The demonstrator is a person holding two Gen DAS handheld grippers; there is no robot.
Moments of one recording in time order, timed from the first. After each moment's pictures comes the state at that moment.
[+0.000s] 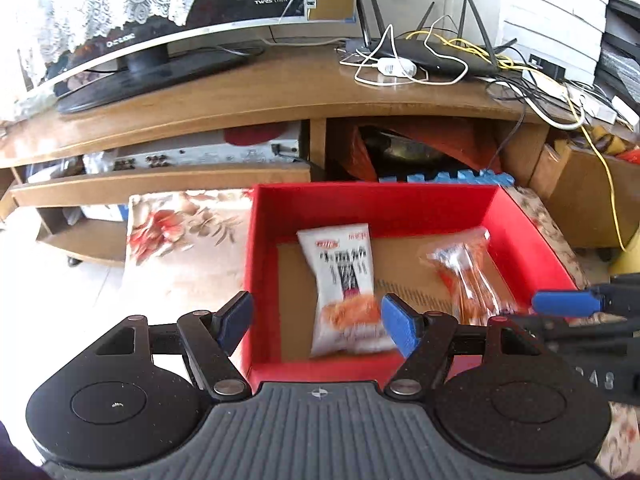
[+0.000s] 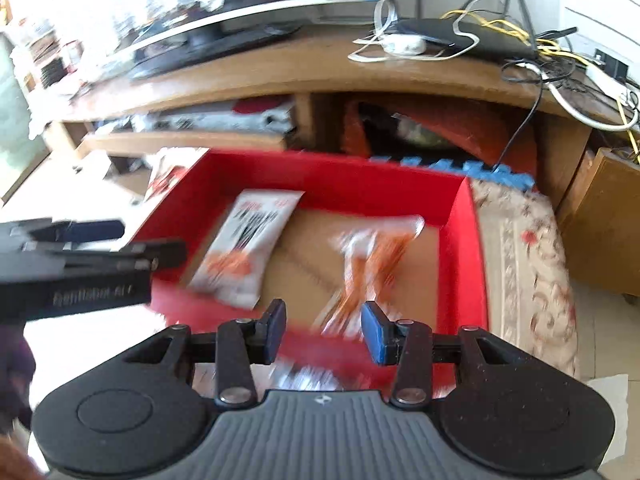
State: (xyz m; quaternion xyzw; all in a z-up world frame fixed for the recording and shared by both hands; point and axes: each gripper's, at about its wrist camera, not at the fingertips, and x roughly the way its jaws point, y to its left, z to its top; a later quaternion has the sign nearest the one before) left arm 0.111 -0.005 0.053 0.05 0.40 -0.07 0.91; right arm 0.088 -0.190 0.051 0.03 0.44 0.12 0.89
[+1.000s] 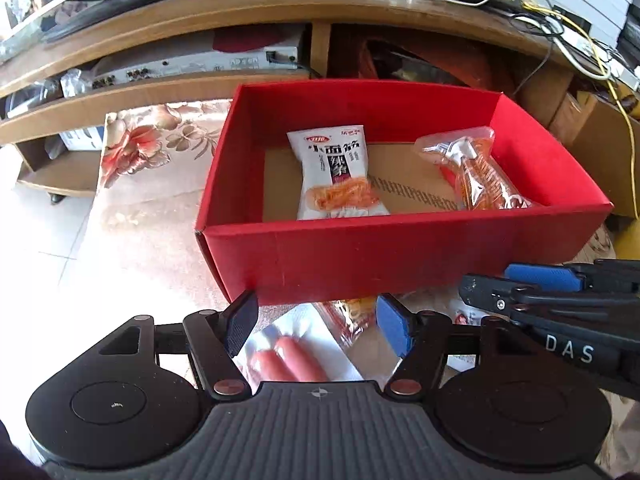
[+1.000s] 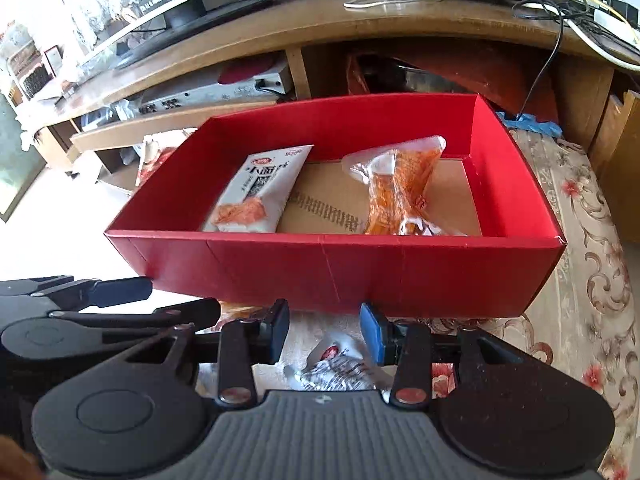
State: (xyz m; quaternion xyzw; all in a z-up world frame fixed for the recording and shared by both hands) left arm 0.129 -0.011 -0.010 0.03 0.48 -0.06 0.87; right arm 0.118 -0.178 0.004 0.07 0.47 0.10 0.87
